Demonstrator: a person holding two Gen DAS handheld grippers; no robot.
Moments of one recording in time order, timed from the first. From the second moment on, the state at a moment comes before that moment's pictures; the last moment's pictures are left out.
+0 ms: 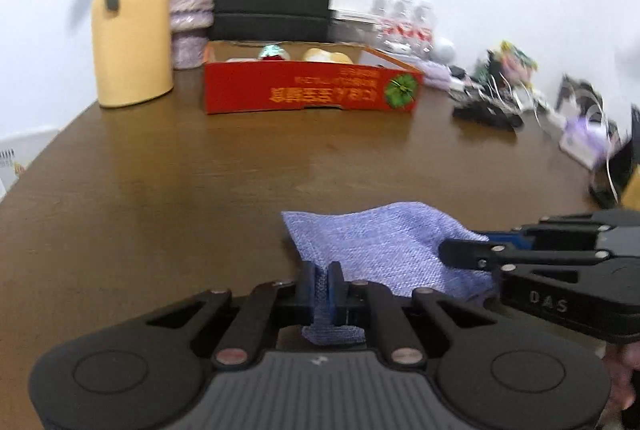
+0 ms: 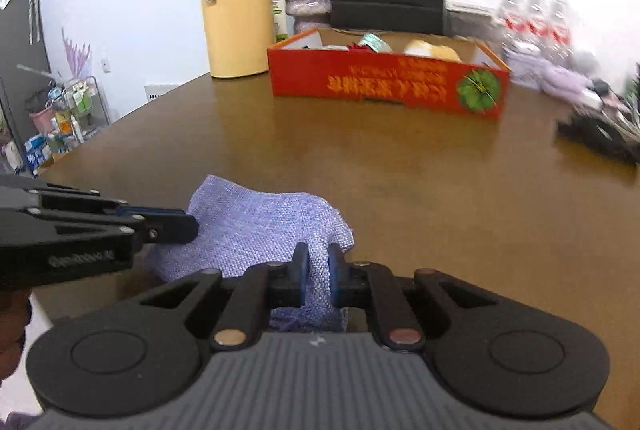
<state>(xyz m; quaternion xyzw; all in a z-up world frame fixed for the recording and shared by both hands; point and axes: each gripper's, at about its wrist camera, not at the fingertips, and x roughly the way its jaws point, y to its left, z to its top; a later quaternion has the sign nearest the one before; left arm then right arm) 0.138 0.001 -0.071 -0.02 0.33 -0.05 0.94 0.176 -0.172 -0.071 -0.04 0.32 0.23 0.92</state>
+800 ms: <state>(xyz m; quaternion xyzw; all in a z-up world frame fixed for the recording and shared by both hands) 0.144 -0.013 -0.059 0.00 0.31 -0.05 0.95 0.165 -0.196 -0.075 -0.01 0.29 0.20 0.94</state>
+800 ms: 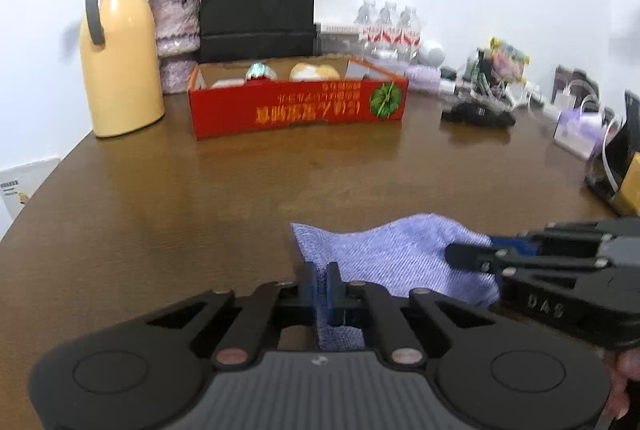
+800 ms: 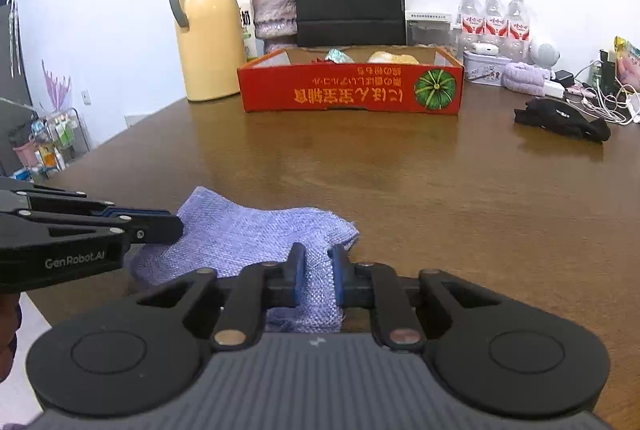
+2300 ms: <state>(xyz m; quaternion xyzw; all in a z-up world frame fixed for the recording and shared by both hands) 0.409 0.063 0.010 -0.03 0.25 0.01 0.97 0.491 -0.189 -0.003 -0.04 0.27 0.17 0.95</state>
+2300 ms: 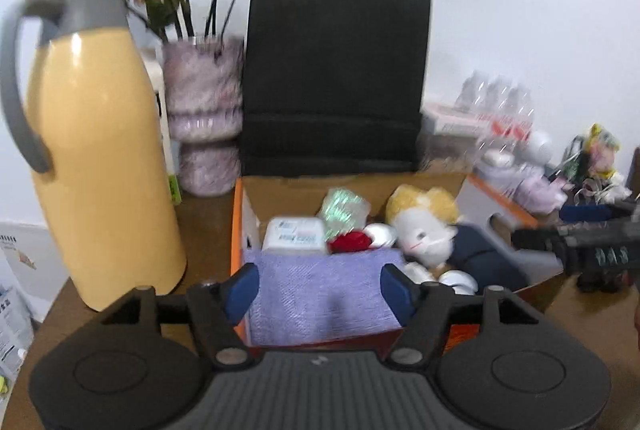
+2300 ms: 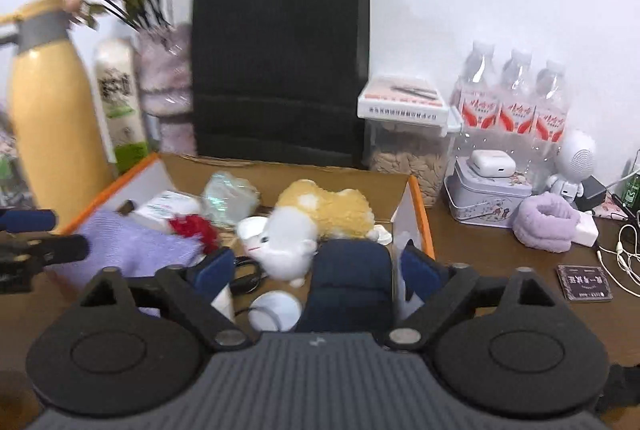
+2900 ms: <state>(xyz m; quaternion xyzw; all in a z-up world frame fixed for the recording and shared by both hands) 0.142 0.007 0.023 -0.03 0.21 0.02 0.98 0.202 -0.212 0.007 -0.04 0.22 0.19 0.96</state>
